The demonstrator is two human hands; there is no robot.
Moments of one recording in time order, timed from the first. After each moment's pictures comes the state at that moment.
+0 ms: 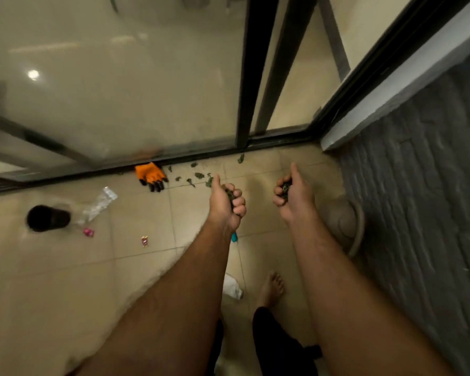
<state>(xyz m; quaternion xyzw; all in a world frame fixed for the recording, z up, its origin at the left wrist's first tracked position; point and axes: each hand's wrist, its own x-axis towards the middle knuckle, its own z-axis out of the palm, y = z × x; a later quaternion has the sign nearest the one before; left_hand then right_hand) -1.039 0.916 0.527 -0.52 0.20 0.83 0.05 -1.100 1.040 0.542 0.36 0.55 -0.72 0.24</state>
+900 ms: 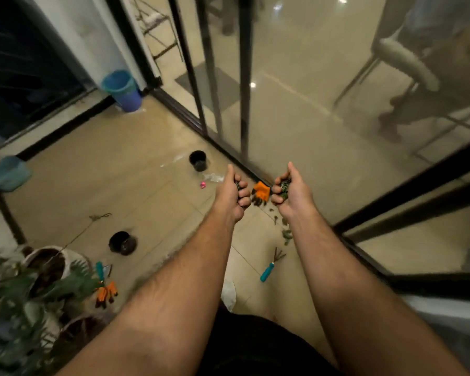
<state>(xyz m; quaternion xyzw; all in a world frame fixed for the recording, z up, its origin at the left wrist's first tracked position) -0.867 0.835 0.790 -0.51 0.11 0.77 -0.37 -0.992 0.871 0.797 0.02 0.55 -0.60 0.58</state>
